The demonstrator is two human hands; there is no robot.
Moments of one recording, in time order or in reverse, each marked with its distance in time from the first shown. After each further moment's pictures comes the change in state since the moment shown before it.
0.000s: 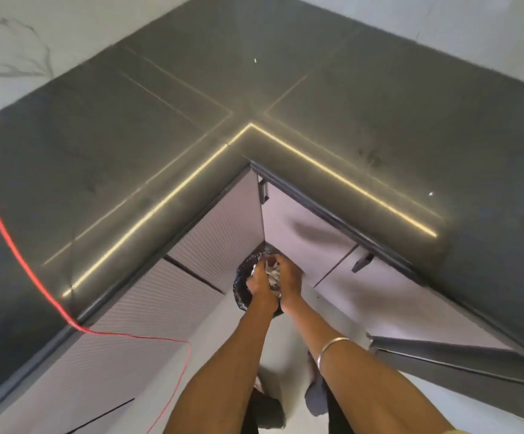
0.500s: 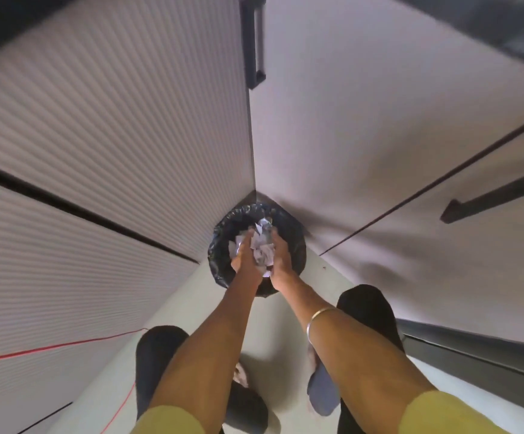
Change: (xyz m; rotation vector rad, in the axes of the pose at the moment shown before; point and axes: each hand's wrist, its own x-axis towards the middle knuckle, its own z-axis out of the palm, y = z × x) left_hand 0.233 -0.123 0.021 -0.002 -0.012 -0.168; right_hand 0.247 0.218 0.018 0.167 -0.108 0.160
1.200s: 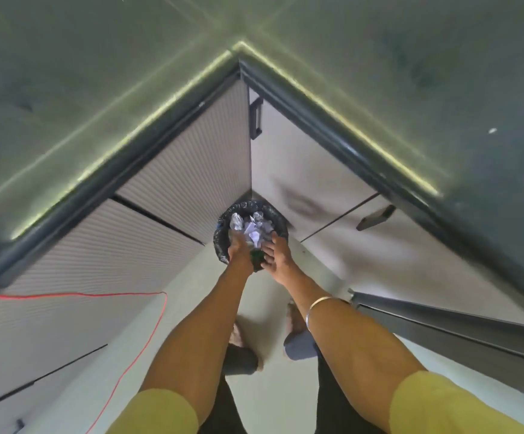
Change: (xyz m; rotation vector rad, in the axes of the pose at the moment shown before) left_hand -0.164 0.058 -0.034 0.321 -0.099 -0.009; right_hand -0.209 -0.113 0.012 -0.050 0.011 0.265
